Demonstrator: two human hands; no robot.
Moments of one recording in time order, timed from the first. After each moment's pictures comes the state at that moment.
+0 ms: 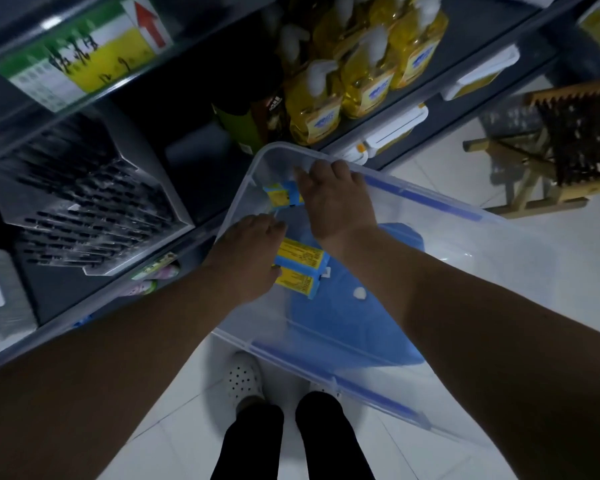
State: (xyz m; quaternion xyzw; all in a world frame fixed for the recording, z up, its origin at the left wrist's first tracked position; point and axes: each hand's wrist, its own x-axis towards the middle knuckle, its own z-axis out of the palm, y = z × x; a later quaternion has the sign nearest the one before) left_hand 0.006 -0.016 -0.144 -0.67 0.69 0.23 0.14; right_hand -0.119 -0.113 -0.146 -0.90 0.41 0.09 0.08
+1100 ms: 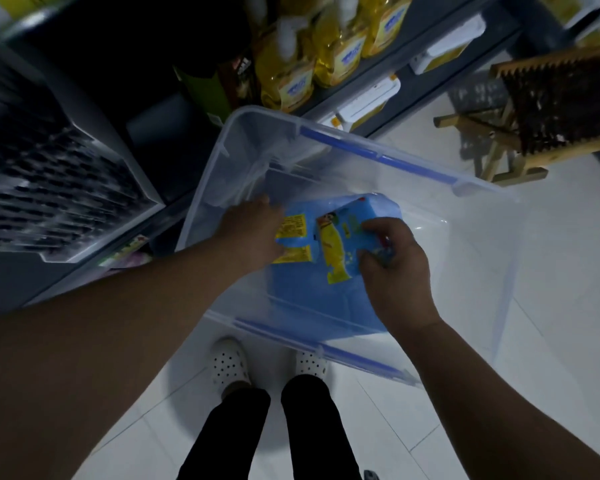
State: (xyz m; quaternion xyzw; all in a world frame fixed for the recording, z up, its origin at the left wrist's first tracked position) left_hand -0.023 -0.024 -0.174 -0.69 0.67 0.27 0.11; right_hand -0.228 -0.005 -0.144 -0.59 0.65 -0.24 0.41
